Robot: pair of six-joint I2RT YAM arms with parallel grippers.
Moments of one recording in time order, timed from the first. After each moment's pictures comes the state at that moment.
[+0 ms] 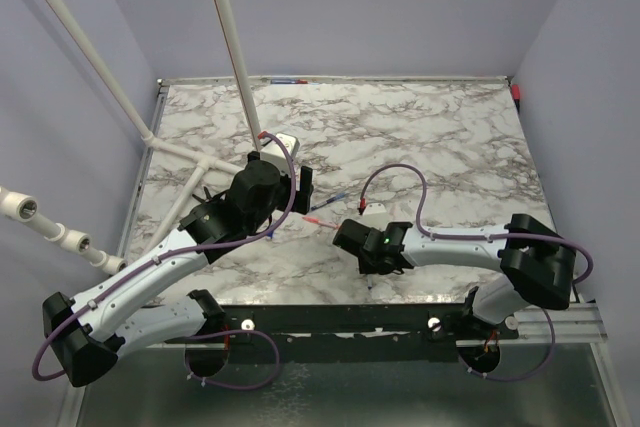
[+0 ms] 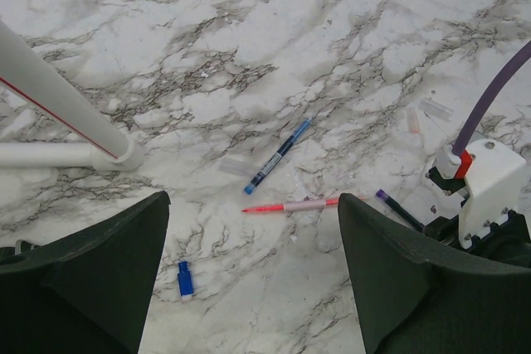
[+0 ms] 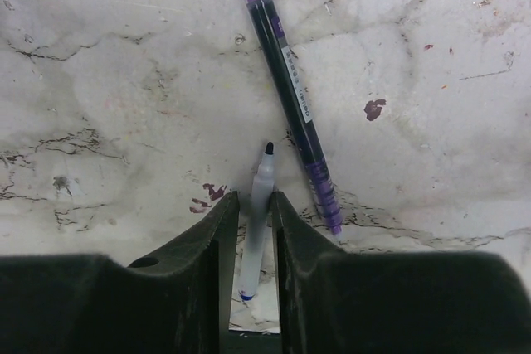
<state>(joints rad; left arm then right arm) -0.83 0.97 0.90 -0.37 -0.34 -0.27 1.13 1.52 0.81 -0.58 0.39 0.96</state>
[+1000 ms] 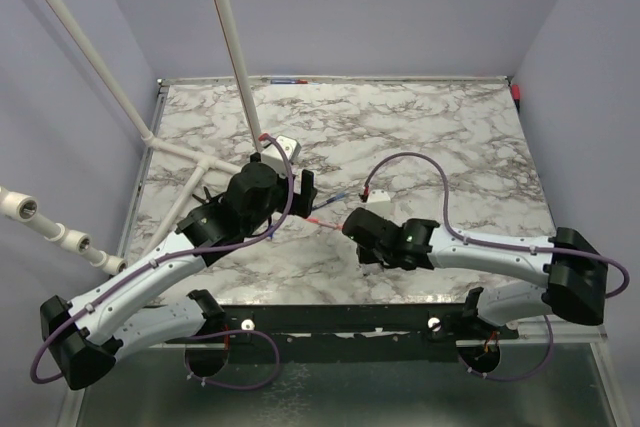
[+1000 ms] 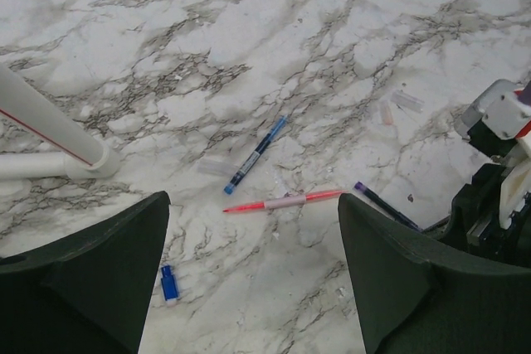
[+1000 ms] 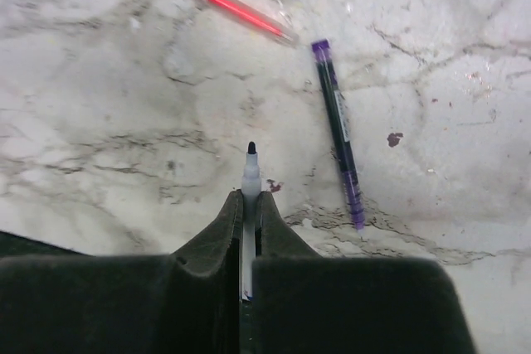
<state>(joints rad) -0.83 0.95 0.88 -0.35 -0.28 -0.27 1.14 1.35 0.82 -0.55 0.41 0.89</state>
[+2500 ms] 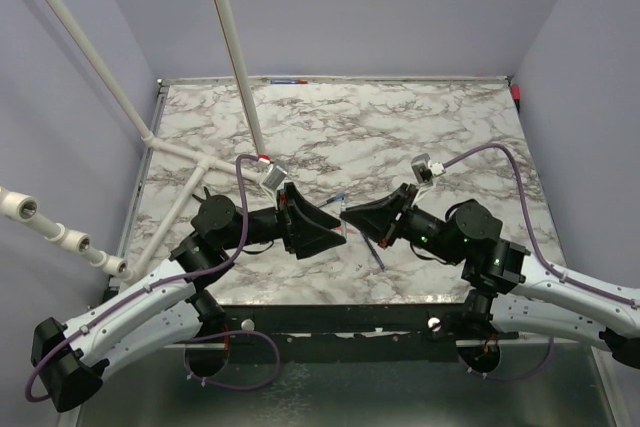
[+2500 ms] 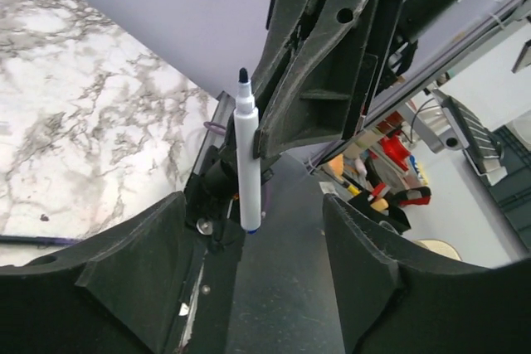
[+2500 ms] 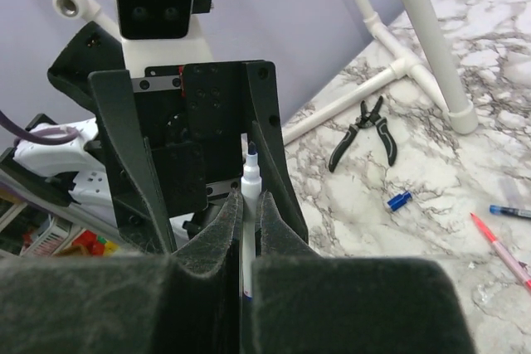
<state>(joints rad) -0.83 0.74 0.57 0.32 0.55 -0.78 1.14 0.76 0.71 0.15 0.09 0.59</state>
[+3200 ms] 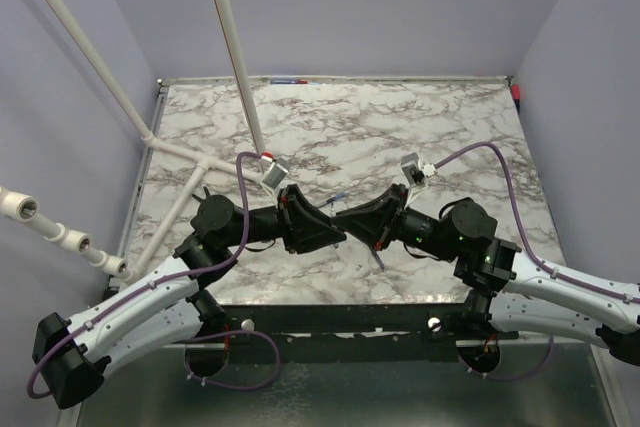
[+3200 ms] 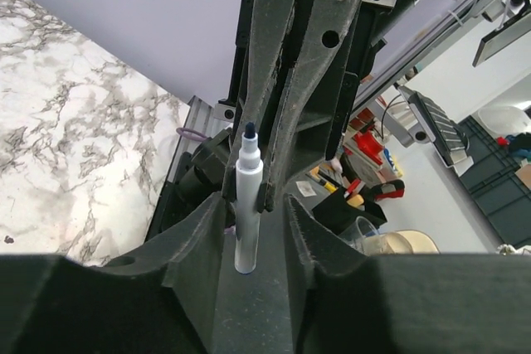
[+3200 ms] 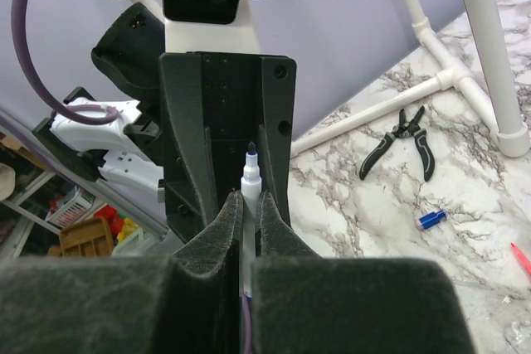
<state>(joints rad) -0.83 0.77 0.57 0.43 0.61 -0.84 1.14 0.82 0.71 0.27 -0.03 0.56</state>
